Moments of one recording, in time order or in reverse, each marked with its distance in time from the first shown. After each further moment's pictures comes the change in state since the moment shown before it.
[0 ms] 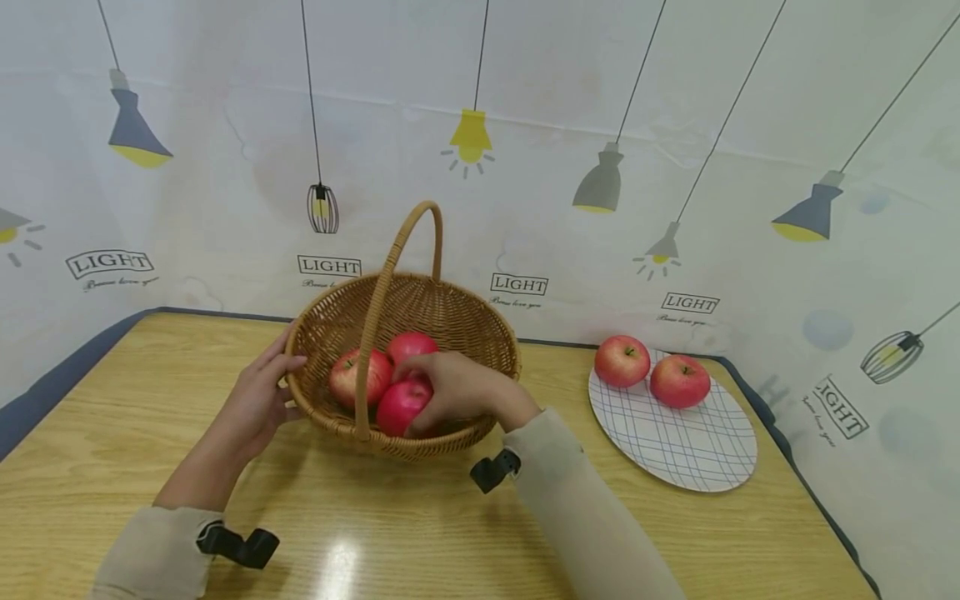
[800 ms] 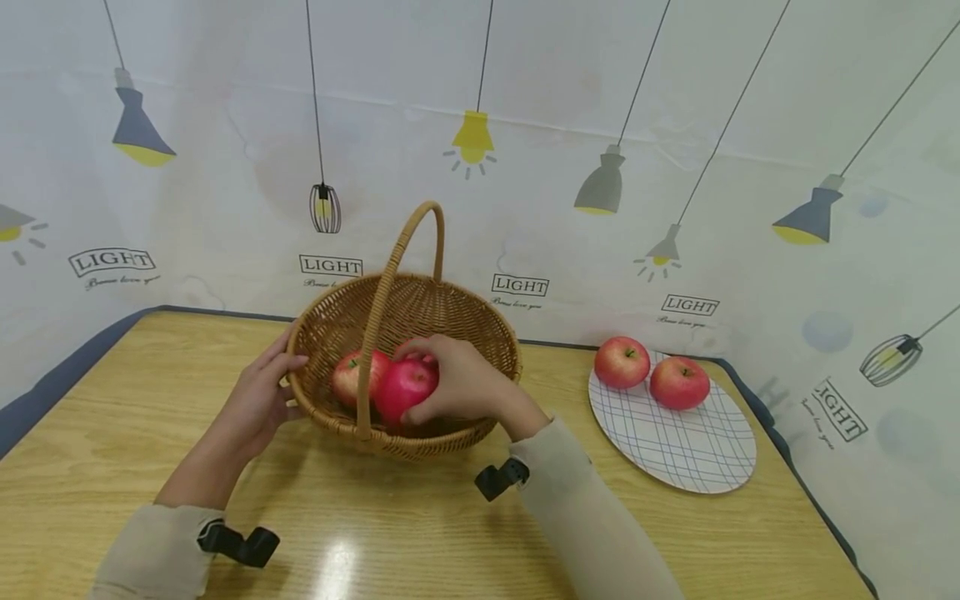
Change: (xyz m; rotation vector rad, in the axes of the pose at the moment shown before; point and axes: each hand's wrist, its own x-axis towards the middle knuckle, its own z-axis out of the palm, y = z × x) left_hand -0.002 0.001 0.001 0.001 -0.007 0.013; right_hand -0.008 -0.002 0.002 0.106 0.223 -0.046
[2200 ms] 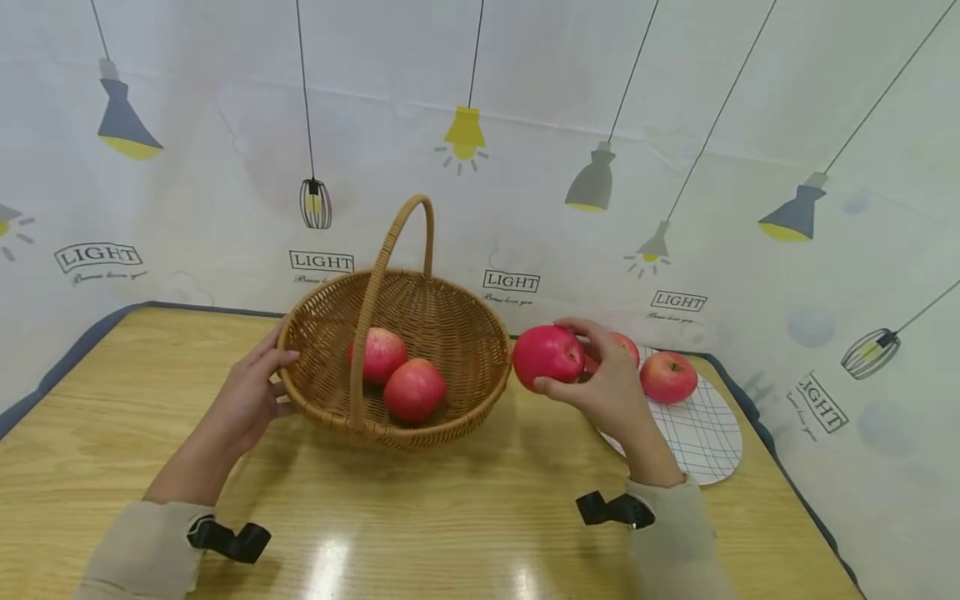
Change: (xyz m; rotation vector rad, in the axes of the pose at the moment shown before) left_hand 0.002 0.000 -0.001 0.015 0.007 -0.033; right_hand -0.122 0.065 -0.059 0.251 0.579 0.182
